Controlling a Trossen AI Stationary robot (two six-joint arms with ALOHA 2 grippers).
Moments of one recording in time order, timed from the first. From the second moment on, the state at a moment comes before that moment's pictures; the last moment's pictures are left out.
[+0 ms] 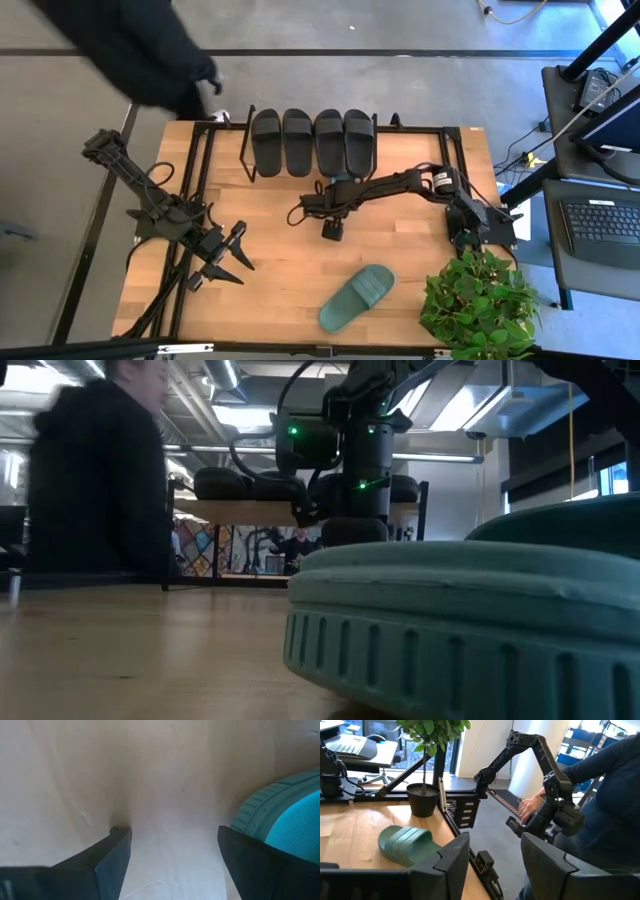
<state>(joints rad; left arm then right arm) -0.70 0.84 0.60 0.14 -0.17 -0.26 -0.01 2.22 1.64 -0.95 0.22 0.22</state>
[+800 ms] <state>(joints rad) -0.70 0.84 0.60 0.14 -0.17 -0.26 0.01 2.11 1.66 -0.96 0.24 0.26</state>
